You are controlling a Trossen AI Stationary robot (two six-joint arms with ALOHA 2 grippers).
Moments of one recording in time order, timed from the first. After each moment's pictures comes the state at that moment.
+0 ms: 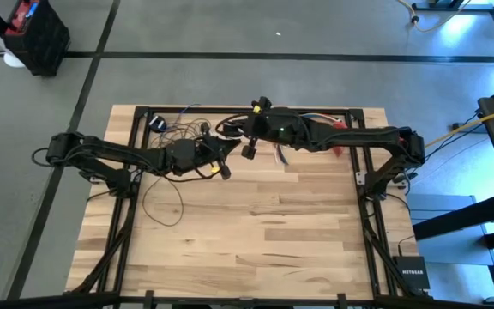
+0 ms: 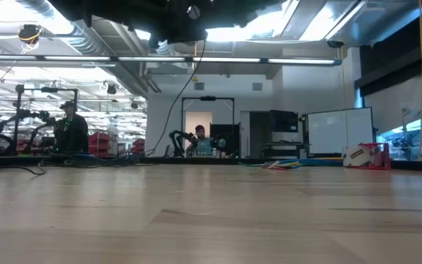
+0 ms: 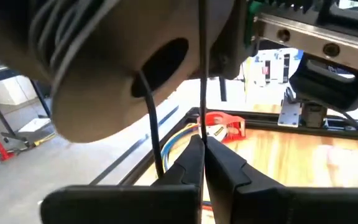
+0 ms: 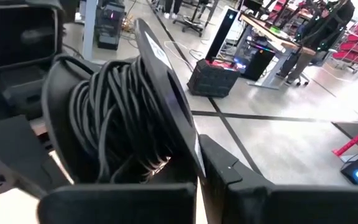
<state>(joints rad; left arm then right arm) 0.05 1.35 0.76 0.52 -0.47 0.11 -0.15 1.62 1.37 0.01 0.22 -0.26</state>
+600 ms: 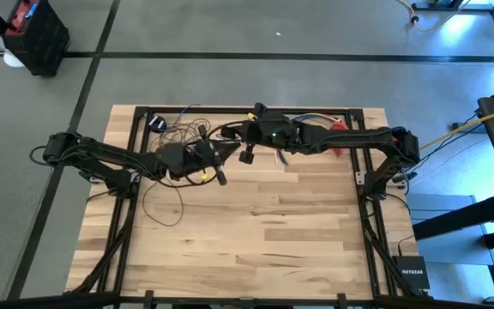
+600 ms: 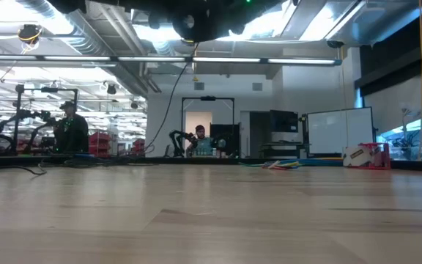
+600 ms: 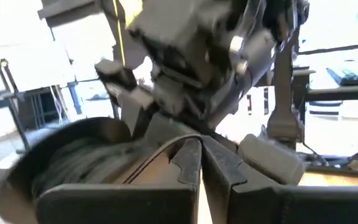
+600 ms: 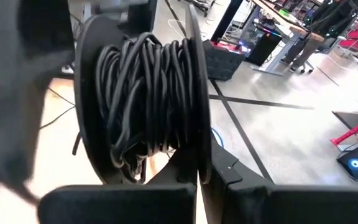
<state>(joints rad) -0.04 1.30 0.75 0.67 -0.48 0.18 -0.14 1.67 1.38 -0.04 0.26 -0.28</state>
